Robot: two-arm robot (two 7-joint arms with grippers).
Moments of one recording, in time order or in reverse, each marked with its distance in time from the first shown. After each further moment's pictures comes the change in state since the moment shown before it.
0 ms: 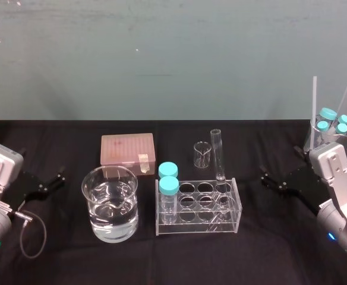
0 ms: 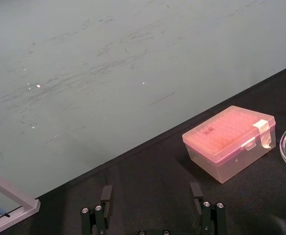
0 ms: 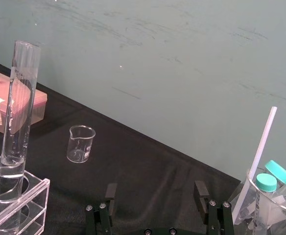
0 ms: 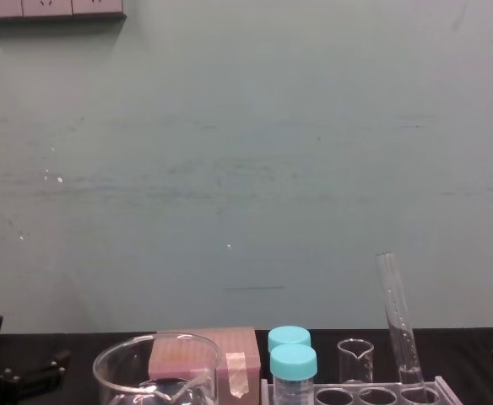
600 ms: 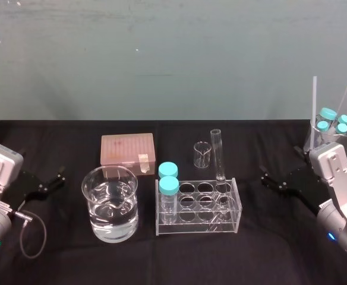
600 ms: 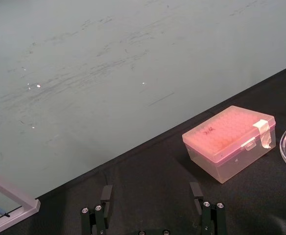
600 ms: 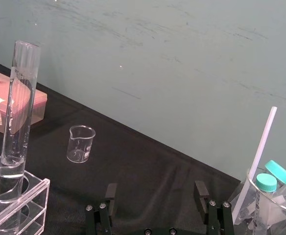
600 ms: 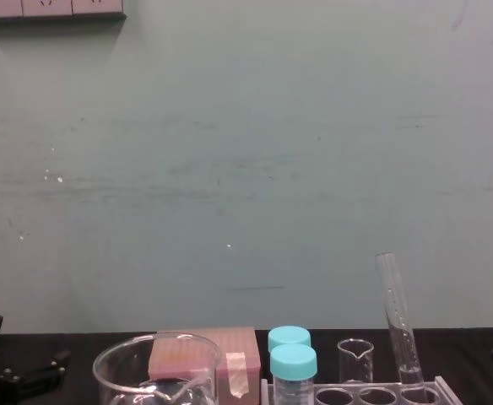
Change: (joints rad) left arm 0.000 0.000 0.000 0.000 0.000 0.000 0.000; right arm 0.000 0.000 0.000 0.000 0.000 0.000 0.000
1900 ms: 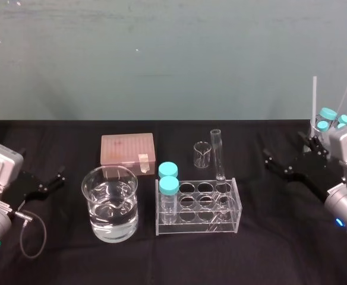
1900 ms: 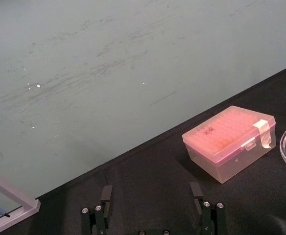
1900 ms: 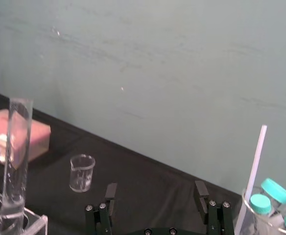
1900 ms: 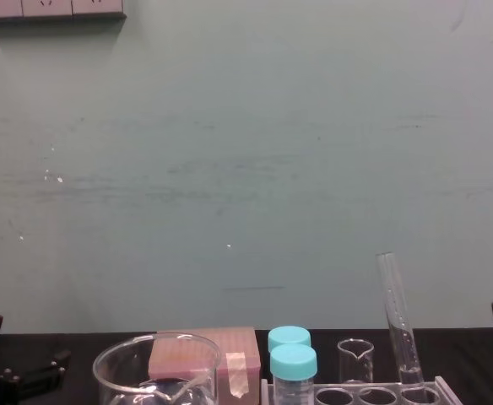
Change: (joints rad) left arm 0.000 0.000 0.000 0.000 0.000 0.000 0.000; right arm -0.005 -0.011 0.084 -0.030 0.078 -0.010 0.098
